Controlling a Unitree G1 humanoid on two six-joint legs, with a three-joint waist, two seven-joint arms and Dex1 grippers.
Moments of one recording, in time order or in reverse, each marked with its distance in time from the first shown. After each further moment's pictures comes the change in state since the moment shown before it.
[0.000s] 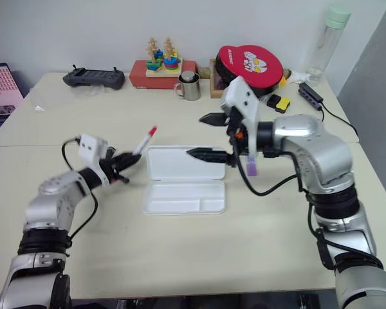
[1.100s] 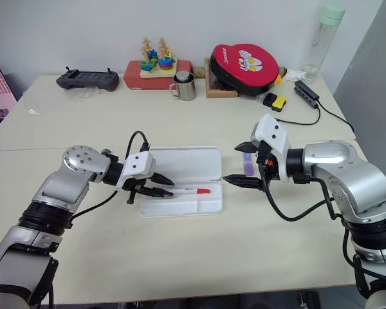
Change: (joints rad) left arm -0.122 0.120 -0.459 0.070 0.320 -0.227 -0.525; right arm 0.230 -0.184 -0.018 -0.172 0.026 0.073 -0.058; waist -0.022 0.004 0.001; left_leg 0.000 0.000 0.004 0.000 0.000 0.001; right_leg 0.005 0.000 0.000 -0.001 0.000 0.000
